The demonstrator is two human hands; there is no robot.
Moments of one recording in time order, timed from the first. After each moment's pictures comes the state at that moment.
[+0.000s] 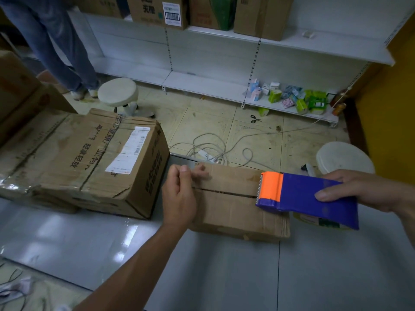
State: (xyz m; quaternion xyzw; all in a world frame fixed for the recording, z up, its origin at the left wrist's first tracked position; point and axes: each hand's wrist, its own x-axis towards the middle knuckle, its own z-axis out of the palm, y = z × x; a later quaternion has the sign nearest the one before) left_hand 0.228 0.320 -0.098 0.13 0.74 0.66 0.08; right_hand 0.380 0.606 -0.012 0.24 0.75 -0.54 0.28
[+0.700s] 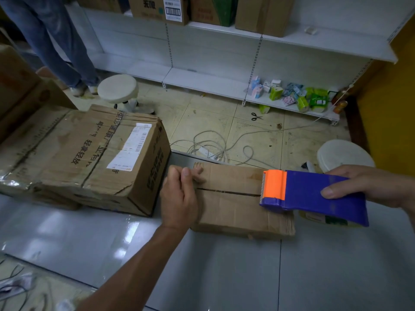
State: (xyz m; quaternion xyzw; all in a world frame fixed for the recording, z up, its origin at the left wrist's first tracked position) left_hand 0.225 0.308 -0.114 0.19 0.78 0.60 -0.01; right_hand 0.376 0.606 -0.004 0.25 0.76 -0.51 0.31
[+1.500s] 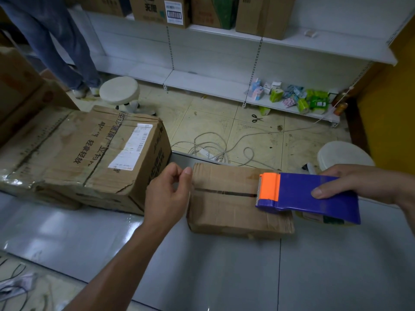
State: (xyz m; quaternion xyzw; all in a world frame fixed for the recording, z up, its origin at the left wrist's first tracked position) left_hand 0.215 0.283 -0.088 0.21 0.84 0.50 0.04; right_hand 0.368 0.597 0.004 0.27 0.78 -0.47 0.33
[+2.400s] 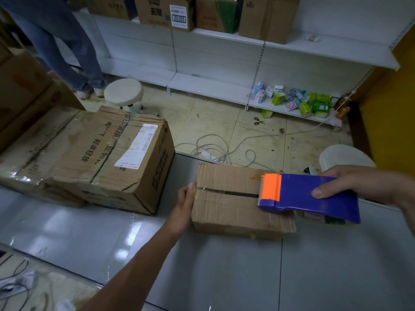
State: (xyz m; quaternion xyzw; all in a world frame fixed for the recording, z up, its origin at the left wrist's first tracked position) left_hand 0.229 0.284 -0.131 0.07 0.76 0.54 0.36; right_hand 0.367 0.594 0.004 0.27 0.78 -0.46 0.33
